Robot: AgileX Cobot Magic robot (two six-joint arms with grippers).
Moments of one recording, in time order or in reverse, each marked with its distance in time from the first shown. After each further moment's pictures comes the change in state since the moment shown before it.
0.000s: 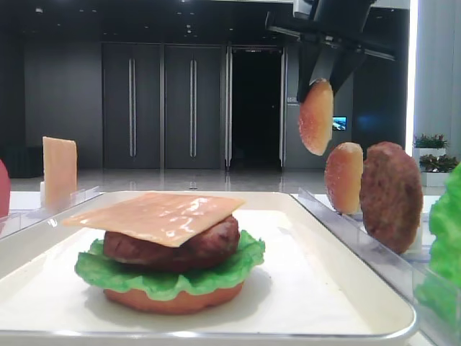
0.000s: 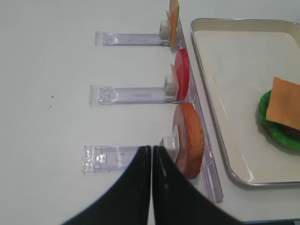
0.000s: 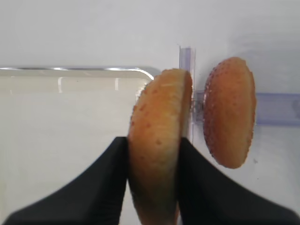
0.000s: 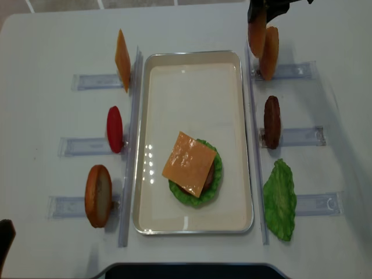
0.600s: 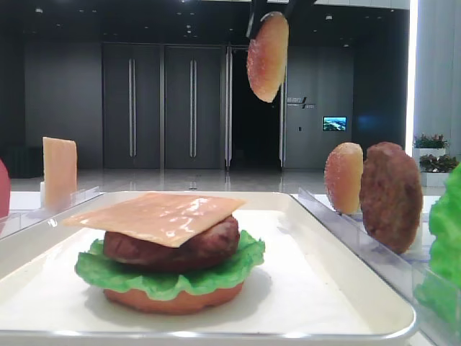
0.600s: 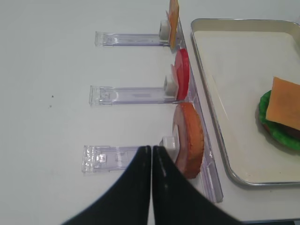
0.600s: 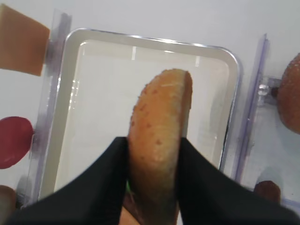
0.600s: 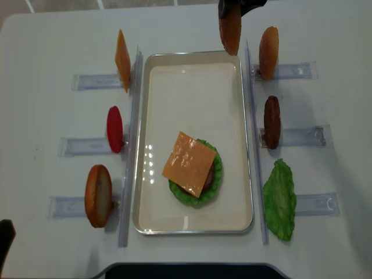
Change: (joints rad) left arm 0.000 0.000 0.000 0.000 0.000 0.000; right arm 0.176 -0.148 0.039 -0.005 0.003 0.008
